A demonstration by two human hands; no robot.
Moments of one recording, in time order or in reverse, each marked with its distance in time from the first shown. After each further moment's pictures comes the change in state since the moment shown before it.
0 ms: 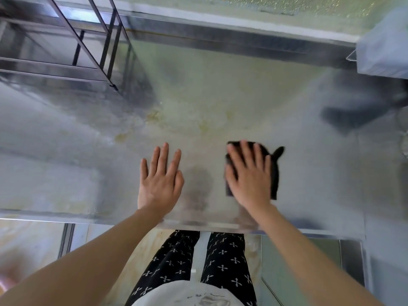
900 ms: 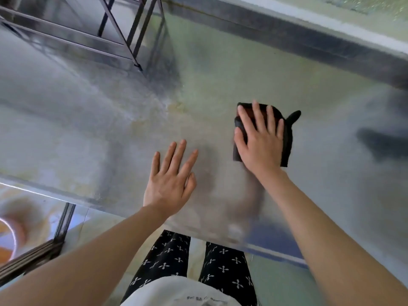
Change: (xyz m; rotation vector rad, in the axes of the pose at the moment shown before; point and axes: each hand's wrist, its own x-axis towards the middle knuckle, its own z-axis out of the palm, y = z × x) left_hand 0.001 -0.001 0.001 0.019 0.036 0.022; right_hand 0.111 -0.021 -0.003 0.033 0.037 -0.174
